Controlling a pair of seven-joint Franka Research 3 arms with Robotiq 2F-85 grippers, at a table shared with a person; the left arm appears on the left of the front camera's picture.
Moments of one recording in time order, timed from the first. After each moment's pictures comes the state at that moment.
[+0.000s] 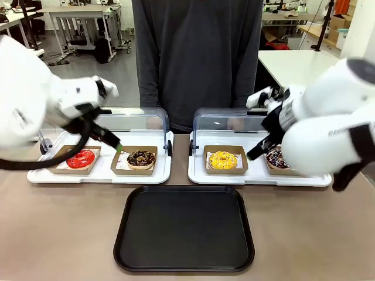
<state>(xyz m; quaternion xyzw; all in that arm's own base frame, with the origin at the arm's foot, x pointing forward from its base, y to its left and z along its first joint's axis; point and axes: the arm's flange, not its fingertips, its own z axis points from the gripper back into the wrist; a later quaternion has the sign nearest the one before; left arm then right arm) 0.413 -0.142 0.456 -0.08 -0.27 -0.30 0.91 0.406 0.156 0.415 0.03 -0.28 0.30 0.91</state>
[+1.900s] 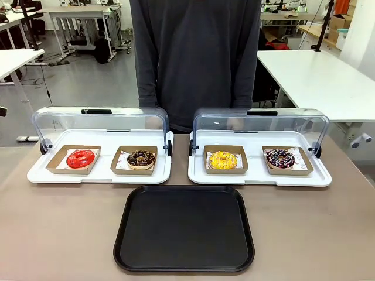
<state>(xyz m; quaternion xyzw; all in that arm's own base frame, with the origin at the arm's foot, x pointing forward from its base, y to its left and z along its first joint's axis) 0.378 0.144 0.495 -0.31 -0.39 -0.49 0.71 0.339 -0.177 0.496 0.27 -0.49 0.32 0.76</state>
